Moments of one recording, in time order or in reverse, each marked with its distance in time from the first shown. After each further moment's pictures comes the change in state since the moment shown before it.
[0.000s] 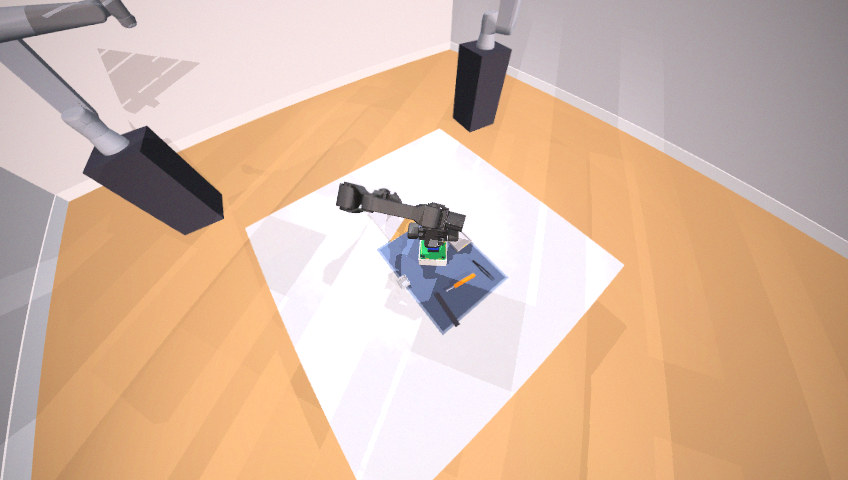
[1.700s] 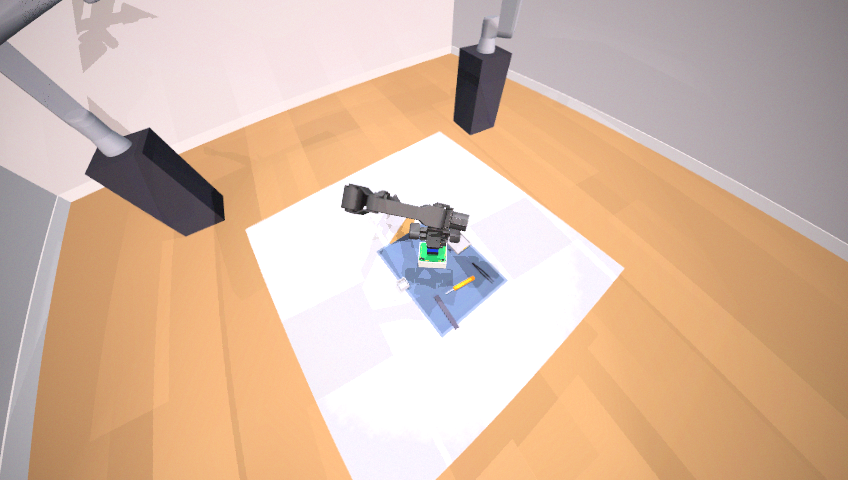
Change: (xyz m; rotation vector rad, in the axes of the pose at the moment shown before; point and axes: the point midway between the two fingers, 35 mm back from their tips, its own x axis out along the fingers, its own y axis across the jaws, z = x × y) arm -0.010 0.004 0.000 -0.003 -0.011 -0.046
